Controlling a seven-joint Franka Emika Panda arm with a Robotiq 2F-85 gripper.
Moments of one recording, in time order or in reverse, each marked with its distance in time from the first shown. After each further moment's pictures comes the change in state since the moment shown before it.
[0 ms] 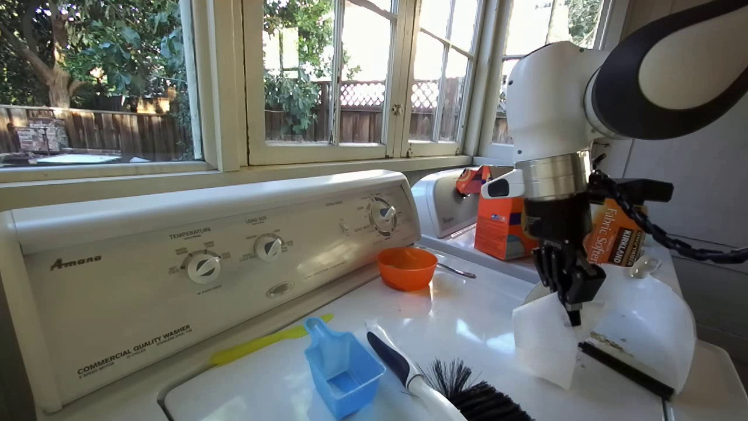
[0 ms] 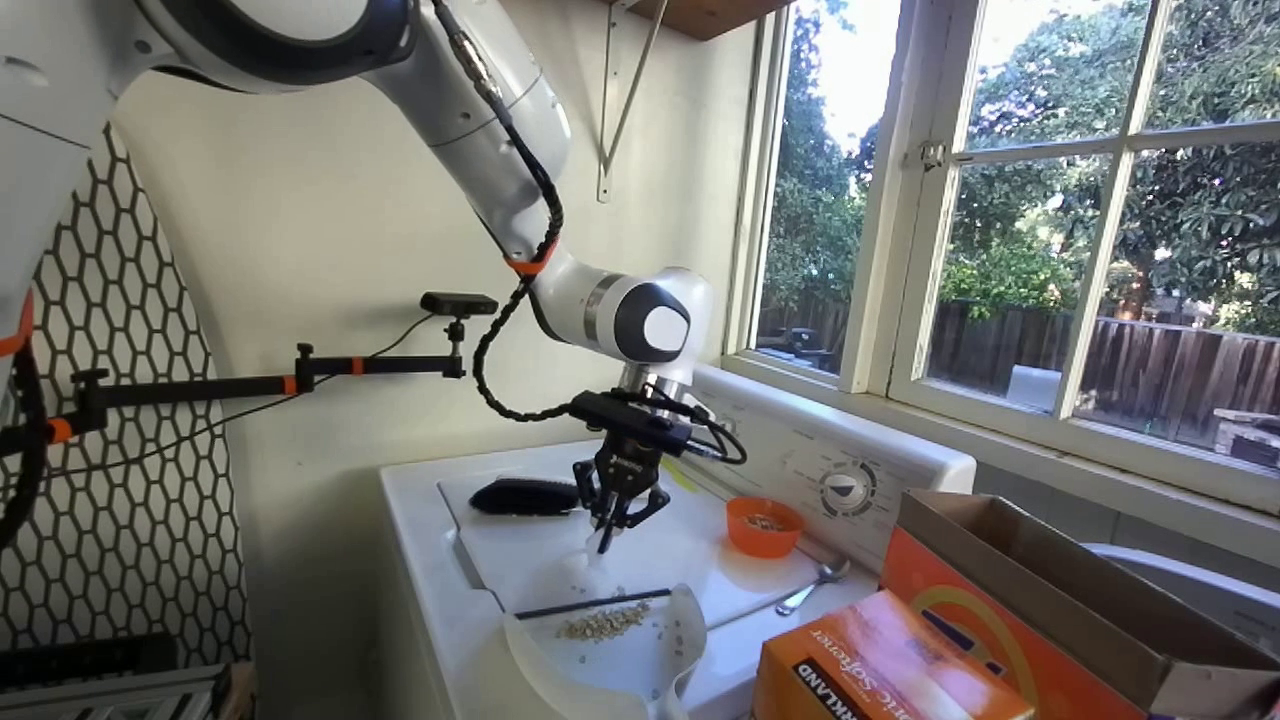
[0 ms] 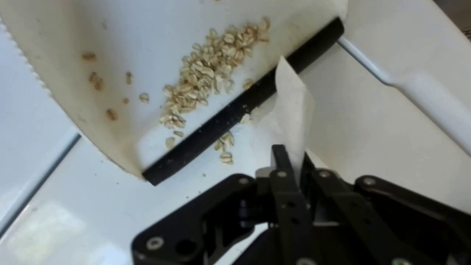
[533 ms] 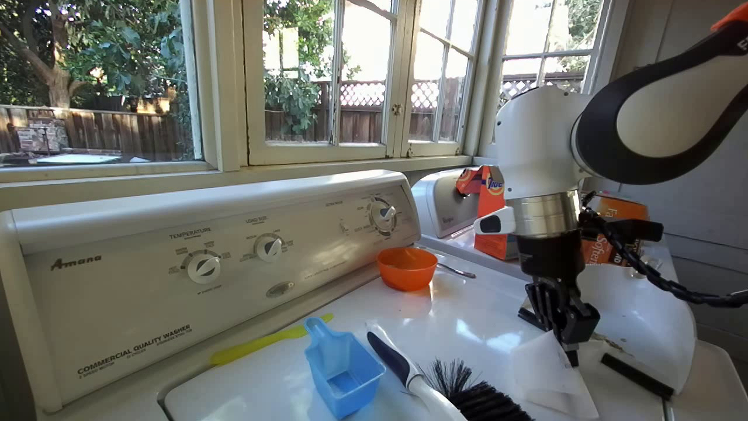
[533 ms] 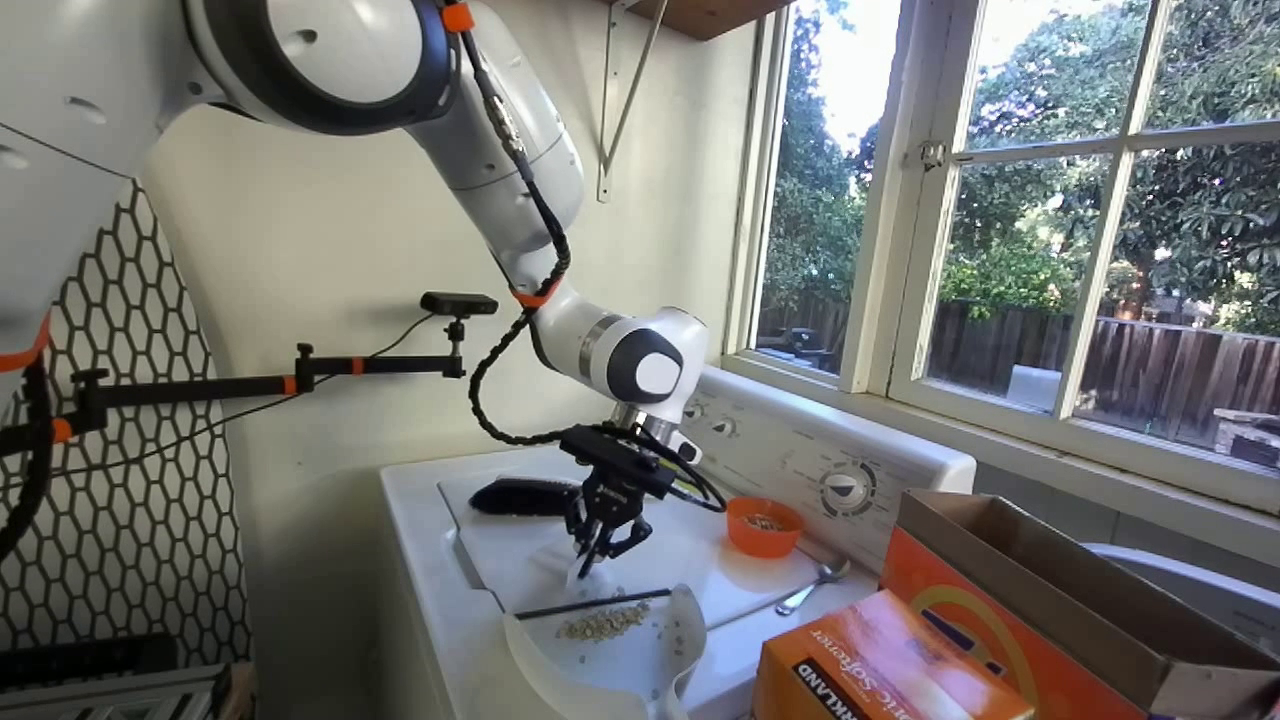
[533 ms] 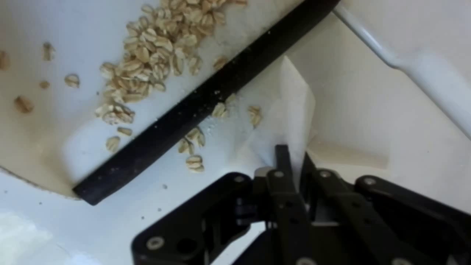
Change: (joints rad) arm 0.001 0.094 0.016 0.005 0.040 0.055 -0.008
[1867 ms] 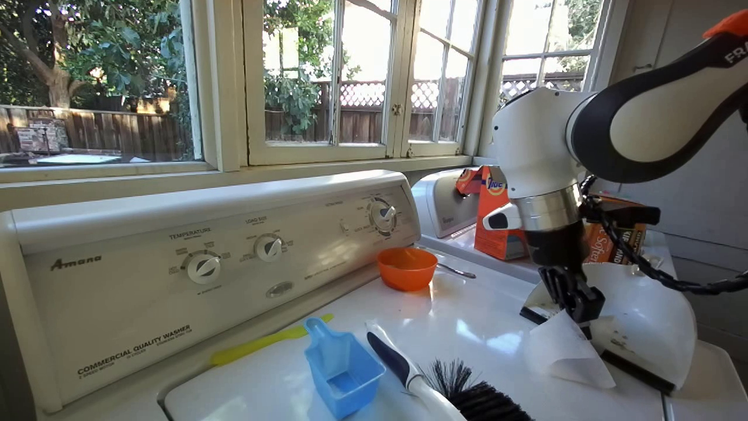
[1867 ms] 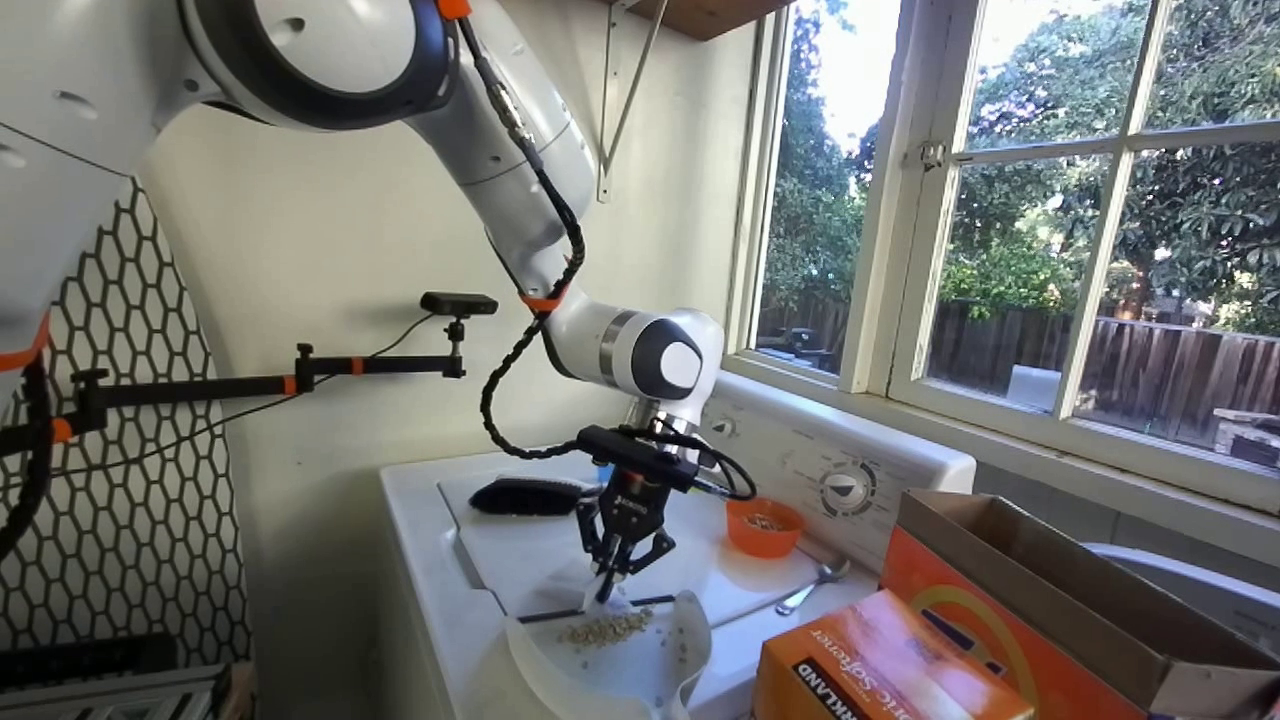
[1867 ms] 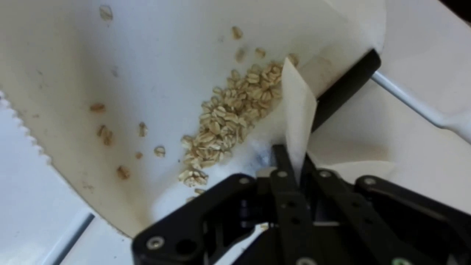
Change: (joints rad) arm 0.002 -0.006 -0.053 0.030 -0.133 -0.126 0.077
